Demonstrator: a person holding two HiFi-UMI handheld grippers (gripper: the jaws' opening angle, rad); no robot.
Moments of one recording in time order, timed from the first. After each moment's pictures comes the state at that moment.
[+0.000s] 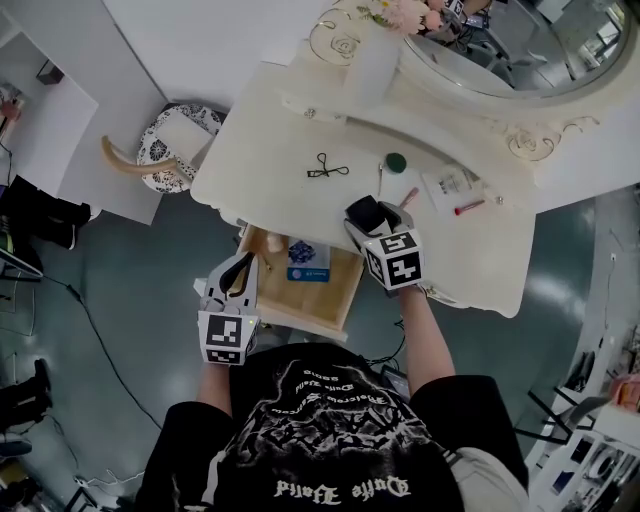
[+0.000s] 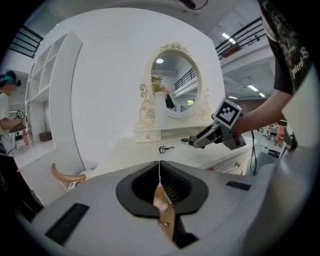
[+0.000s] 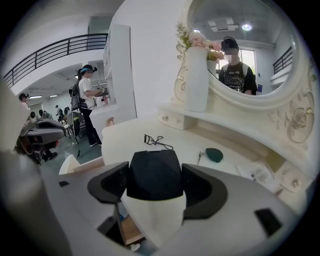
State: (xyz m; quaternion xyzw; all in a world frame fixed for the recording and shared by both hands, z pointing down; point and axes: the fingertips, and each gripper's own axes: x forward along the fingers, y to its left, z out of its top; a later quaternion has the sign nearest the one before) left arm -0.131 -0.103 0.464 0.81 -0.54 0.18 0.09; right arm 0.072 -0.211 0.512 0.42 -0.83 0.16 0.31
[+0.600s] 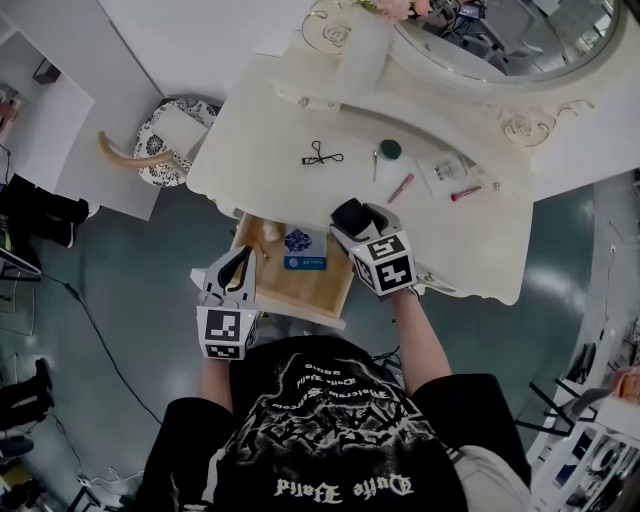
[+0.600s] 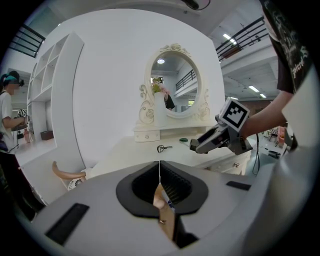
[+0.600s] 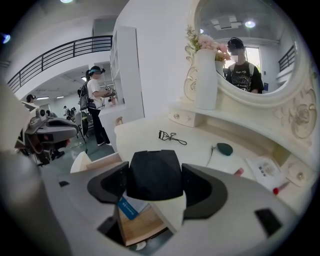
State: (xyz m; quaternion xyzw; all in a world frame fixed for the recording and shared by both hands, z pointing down) left arm -0.125 -0.088 0.465 0.81 -0.55 0.18 0.09; right arm 0.054 -0.170 0.514 0.39 -0.85 0.17 0.31
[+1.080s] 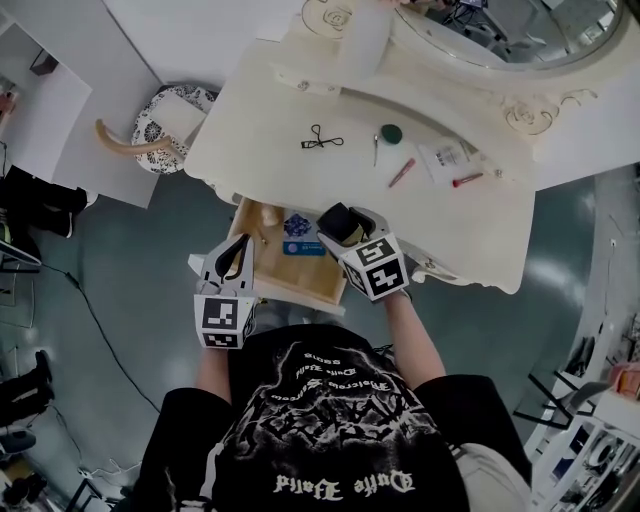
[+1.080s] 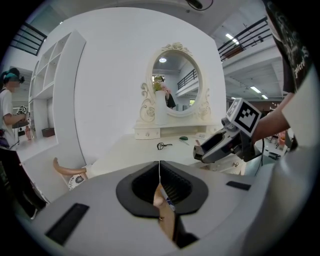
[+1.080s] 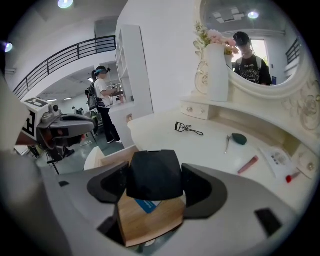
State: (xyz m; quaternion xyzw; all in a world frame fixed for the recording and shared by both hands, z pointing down) left arm -0.127 -0.082 0.471 0.81 -0.55 0.18 0.10; right arm 0.029 -0.128 0.527 0.35 -0.86 0.19 0.31
